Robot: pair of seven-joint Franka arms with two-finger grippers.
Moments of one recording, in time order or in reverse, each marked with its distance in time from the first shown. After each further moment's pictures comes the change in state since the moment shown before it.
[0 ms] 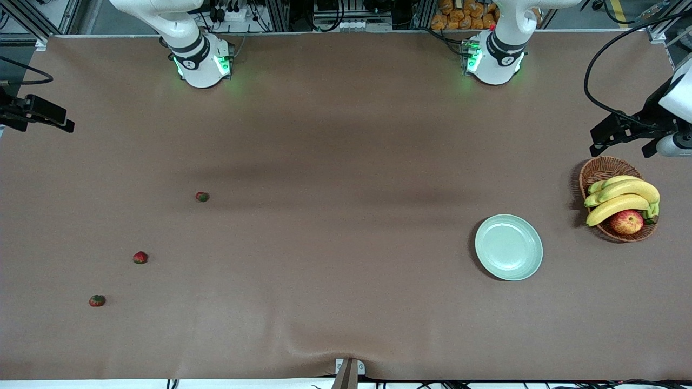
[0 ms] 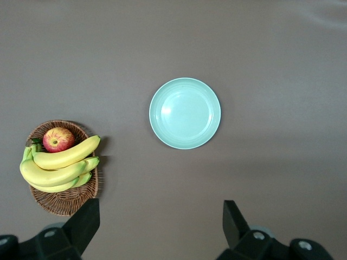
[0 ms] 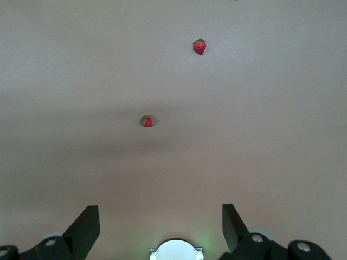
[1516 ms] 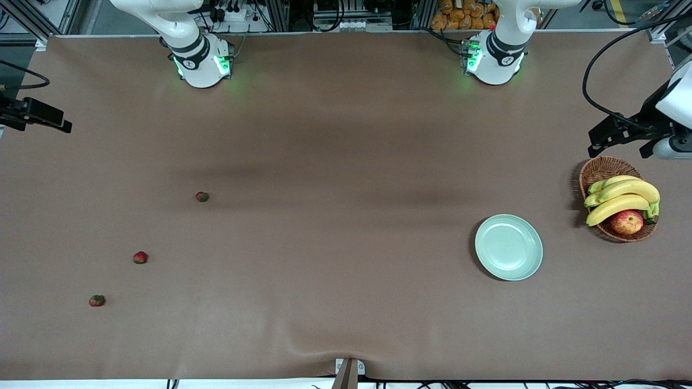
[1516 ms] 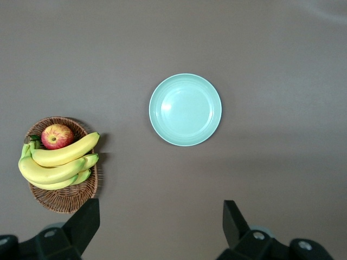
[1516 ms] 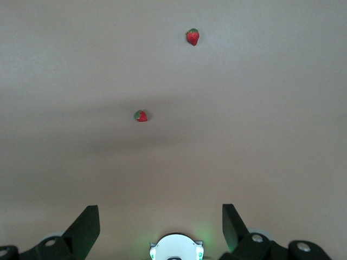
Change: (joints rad) left arm 0.001 0.017 0.000 -0.001 0.000 -0.009 0.000; right arm -0.033 0.013 0.000 -0.021 0.000 -0.008 0.000
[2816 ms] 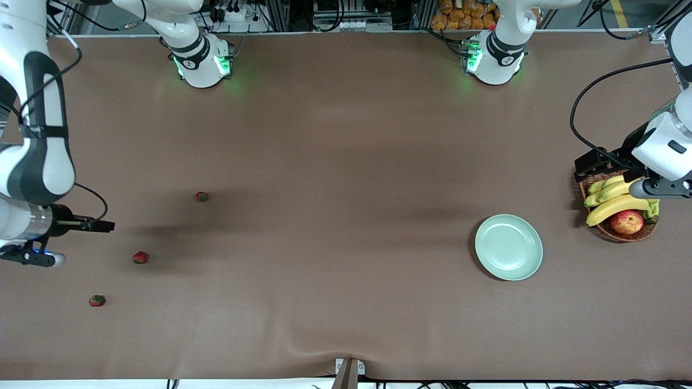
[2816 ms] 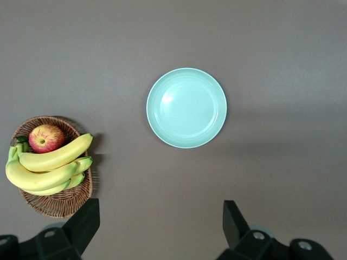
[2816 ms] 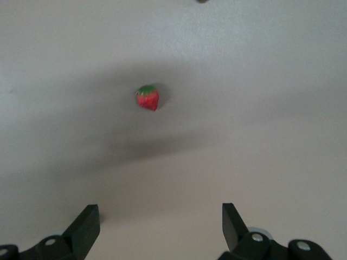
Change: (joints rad) left arm 0.001 0.127 0.000 0.060 0.000 0.002 0.000; right arm -0.094 0.501 0.000 -0.022 0.011 0.503 0.013
